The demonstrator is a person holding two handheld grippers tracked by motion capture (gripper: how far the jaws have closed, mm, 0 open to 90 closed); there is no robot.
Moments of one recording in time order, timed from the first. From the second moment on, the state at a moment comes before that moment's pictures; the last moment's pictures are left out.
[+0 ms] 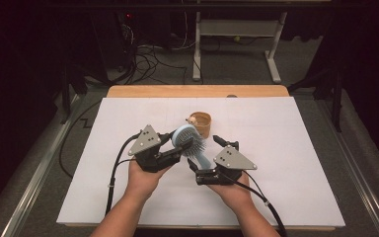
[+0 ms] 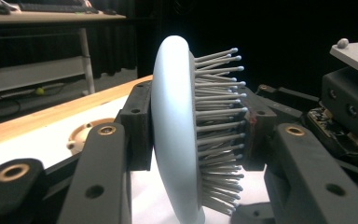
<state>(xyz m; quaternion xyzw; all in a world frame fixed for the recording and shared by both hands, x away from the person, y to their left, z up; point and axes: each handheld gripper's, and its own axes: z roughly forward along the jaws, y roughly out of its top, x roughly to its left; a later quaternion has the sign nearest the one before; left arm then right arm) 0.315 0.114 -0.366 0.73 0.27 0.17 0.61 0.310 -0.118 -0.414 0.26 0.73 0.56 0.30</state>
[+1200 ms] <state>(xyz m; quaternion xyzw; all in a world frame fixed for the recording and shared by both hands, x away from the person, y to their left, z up) 0.319 0.156 -0.365 0.70 0.30 0.20 0.62 0.290 -0.211 -0.439 0.32 0.73 0.52 0.32</state>
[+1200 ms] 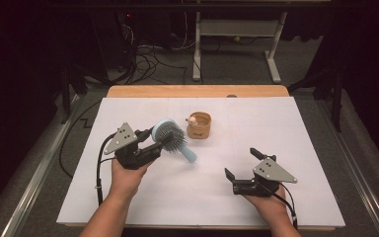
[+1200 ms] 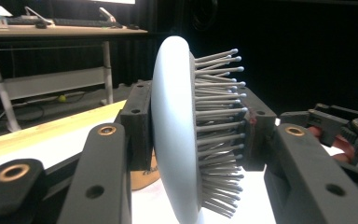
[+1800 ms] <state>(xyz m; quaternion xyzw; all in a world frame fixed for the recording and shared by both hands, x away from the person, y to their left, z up) 0.325 0.151 -0.352 0.70 0.30 0.21 0.61 0.285 -0.226 -0.442 0.34 0.71 0.53 0.32</state>
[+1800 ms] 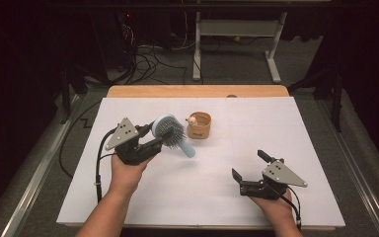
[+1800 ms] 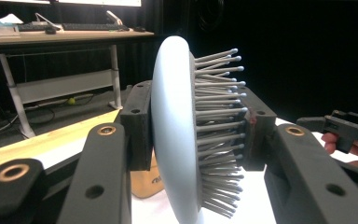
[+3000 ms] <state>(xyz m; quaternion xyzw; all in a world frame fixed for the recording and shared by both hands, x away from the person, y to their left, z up) 0.346 0.139 -0.317 0.69 0.30 0.23 0.62 0.285 -0.228 -0.442 0.35 0.71 0.53 0.32</state>
